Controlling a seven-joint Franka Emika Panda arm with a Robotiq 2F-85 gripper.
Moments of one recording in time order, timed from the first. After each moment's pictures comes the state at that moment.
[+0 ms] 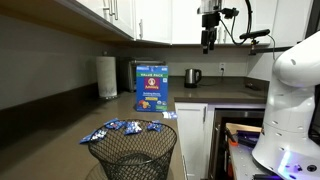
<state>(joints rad) -0.27 -0.86 -0.13 -2.53 -0.35 1.74 -0.03</state>
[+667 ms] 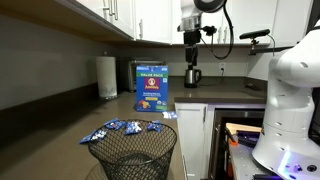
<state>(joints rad) -0.10 -0.64 -0.15 -2.56 -0.30 1.90 -0.04</state>
